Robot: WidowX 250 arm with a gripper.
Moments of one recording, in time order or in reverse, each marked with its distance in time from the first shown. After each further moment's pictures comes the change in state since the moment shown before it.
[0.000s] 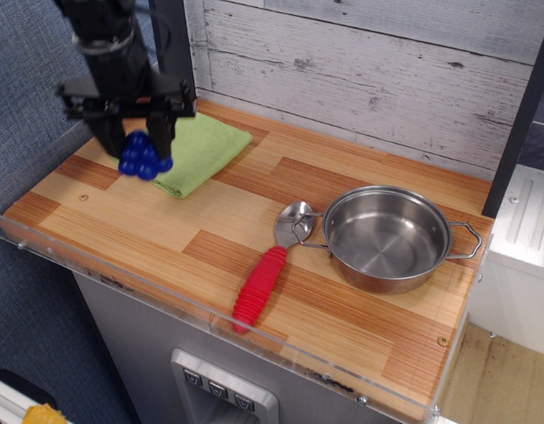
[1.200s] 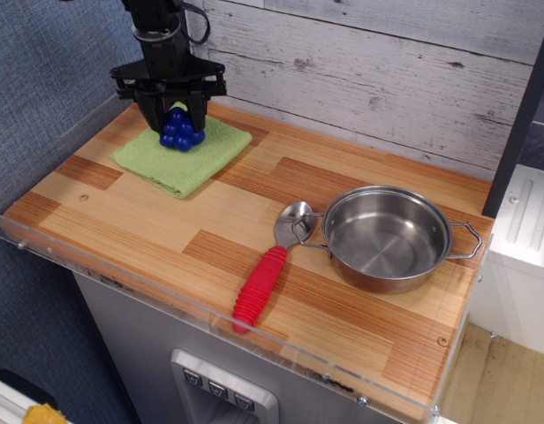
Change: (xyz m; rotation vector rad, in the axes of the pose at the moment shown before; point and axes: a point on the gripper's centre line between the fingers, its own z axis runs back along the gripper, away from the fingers) arm 0.070 -0.009 -0.057 0.018 -0.010 0.043
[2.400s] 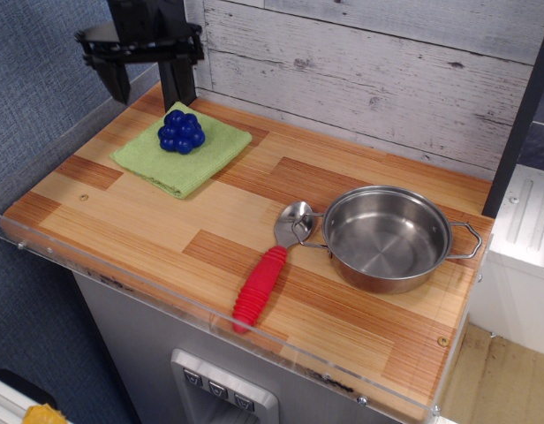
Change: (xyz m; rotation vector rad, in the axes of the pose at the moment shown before) arm -0.006 0.017 0.055 0.026 -0.044 0.038
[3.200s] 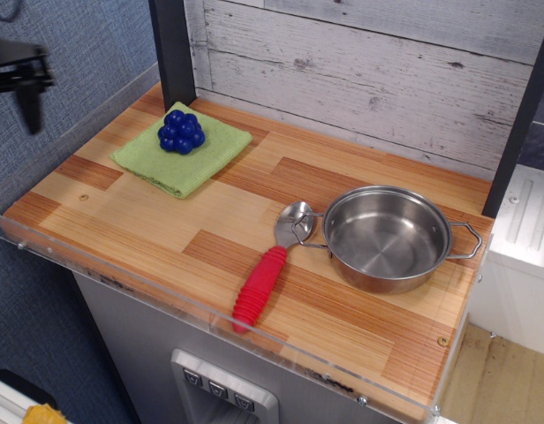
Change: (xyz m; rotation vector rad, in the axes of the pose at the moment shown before) arm -0.077 0.111 0.046 0.147 0.037 0.275
